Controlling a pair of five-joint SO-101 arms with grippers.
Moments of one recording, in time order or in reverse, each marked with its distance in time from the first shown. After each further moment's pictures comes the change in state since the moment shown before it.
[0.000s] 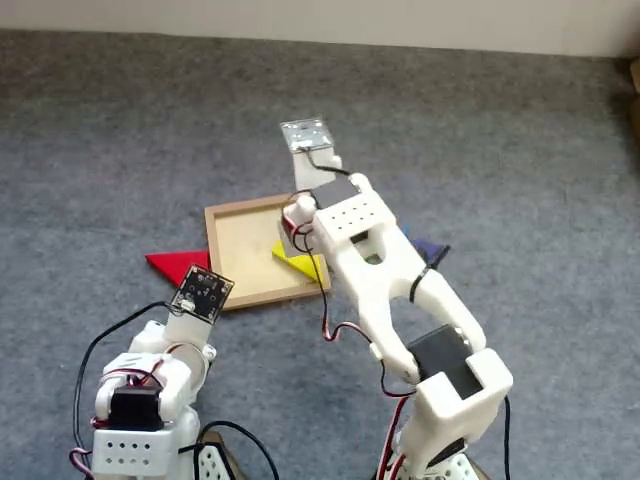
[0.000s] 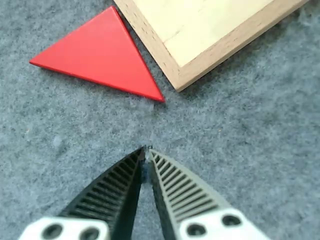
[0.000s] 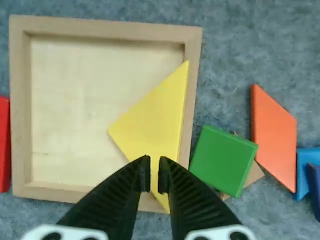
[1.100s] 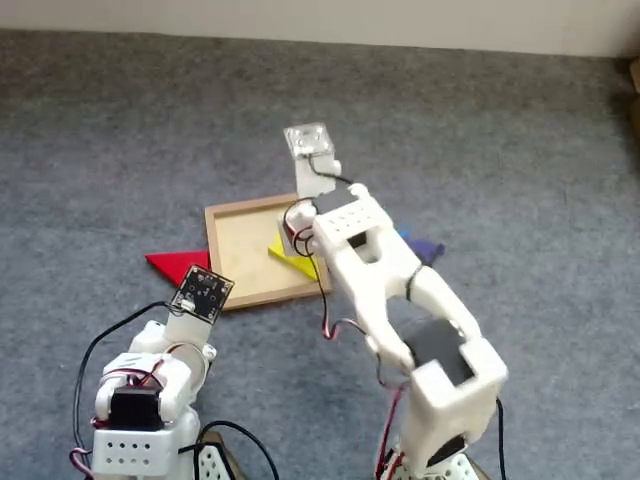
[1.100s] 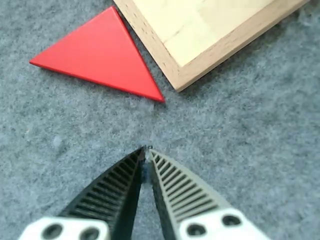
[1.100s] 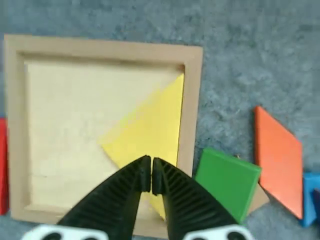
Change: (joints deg) left arm 0.0 0.0 0.0 0.0 0.0; right arm 0.2 -0.7 1.2 -5.7 0.0
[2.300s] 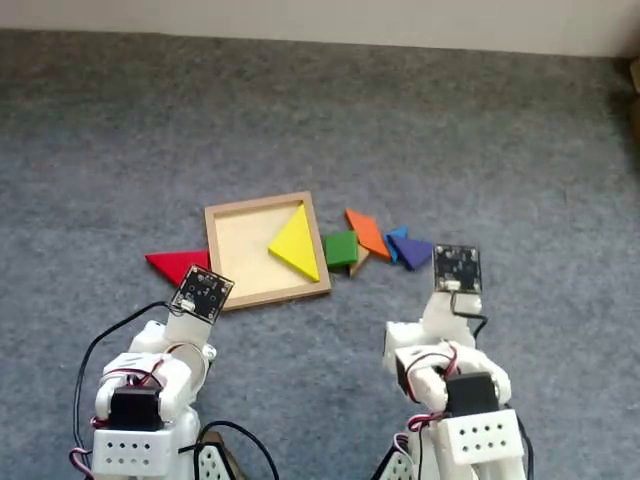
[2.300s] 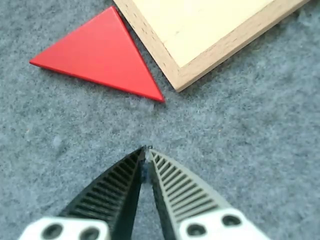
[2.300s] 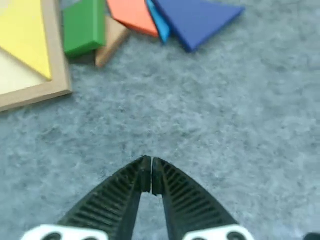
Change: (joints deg) left arm 0.0 0.0 0.0 0.0 0.0; right arm 19.9 -93.5 72.9 12.6 0.0
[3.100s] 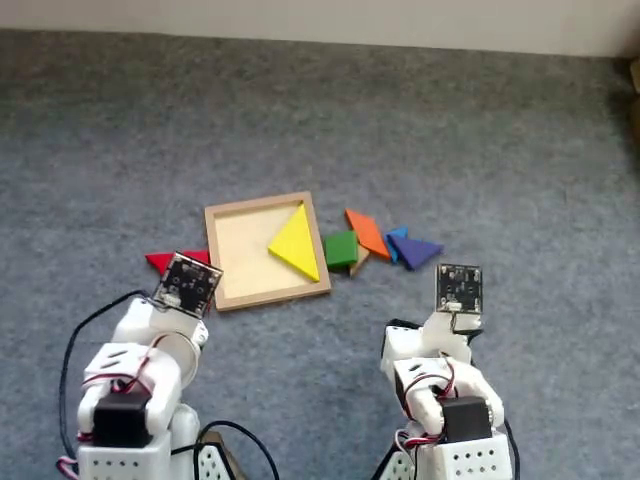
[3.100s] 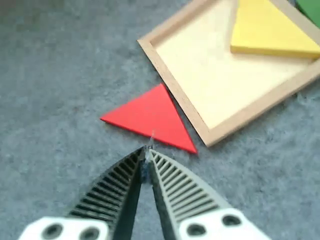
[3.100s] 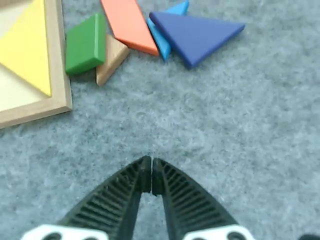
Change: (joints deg) left arm -0.9 0.5 -13.1 -3.1 0.0; right arm 0.2 -20.1 12.4 0.0 0.0
